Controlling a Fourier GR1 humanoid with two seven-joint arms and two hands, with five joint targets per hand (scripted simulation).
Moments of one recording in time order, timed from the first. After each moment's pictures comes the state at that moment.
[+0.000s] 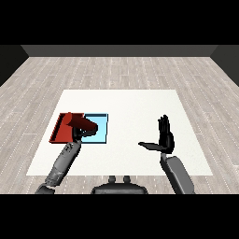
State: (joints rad) left arm -0.34 0.30 -0.26 -1.17 0.14 0.58 -0.25; right arm -0.05 -0.27 0.27 -1.73 -0.32 -0.40 -0.31
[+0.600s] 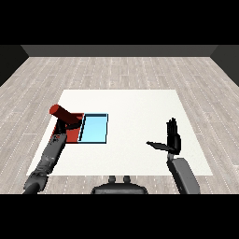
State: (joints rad) left arm -0.54 0.44 -0.10 -0.70 0.11 0.48 -0.22; right arm 0.00 -0.32 0.17 -1.64 -0.31 -0.37 -0.30
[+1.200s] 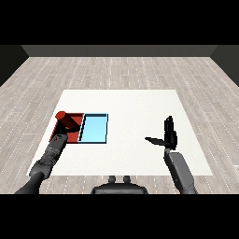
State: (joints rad) left arm -0.73 0.41 -0.07 -0.18 0.03 0.50 -0.15; right arm -0.11 -0.28 0.13 -1.45 -0.32 -0.33 -0.33
